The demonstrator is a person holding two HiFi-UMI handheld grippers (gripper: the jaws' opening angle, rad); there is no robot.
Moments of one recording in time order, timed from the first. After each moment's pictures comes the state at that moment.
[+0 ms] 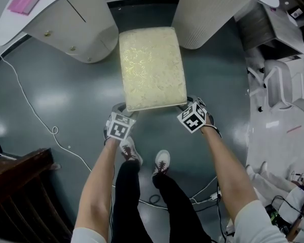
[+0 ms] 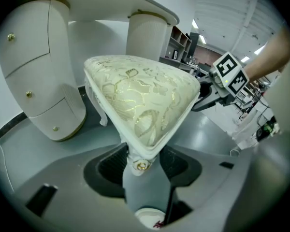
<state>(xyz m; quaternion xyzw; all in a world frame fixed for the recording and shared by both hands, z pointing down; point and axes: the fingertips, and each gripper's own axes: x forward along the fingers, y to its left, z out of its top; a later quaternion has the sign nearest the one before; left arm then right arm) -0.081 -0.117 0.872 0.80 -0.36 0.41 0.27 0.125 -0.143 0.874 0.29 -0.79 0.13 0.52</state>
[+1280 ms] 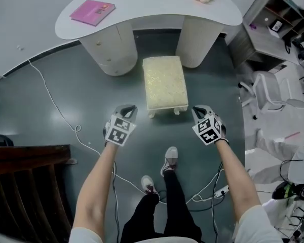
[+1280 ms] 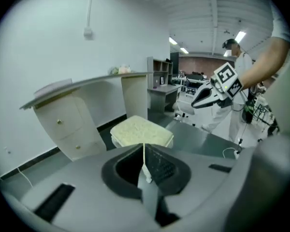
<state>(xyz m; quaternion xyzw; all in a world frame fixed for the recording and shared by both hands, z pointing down) -0.140 -0.017 0.585 0.84 -0.39 0.36 0.12 0.109 -0.019 0.595 0.37 -0.81 0.02 0.45</state>
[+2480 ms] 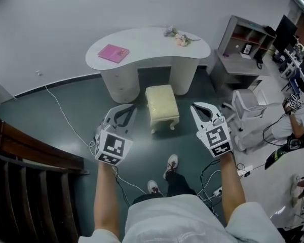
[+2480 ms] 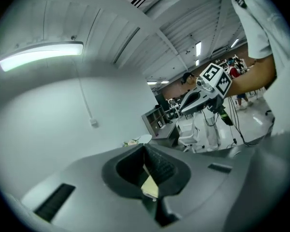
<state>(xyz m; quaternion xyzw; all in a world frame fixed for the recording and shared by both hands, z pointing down) -0.166 0.187 0.117 0.87 -0.41 0.21 -0.17 0.024 0.183 0.126 0.46 -0.85 -0.13 0.25</state>
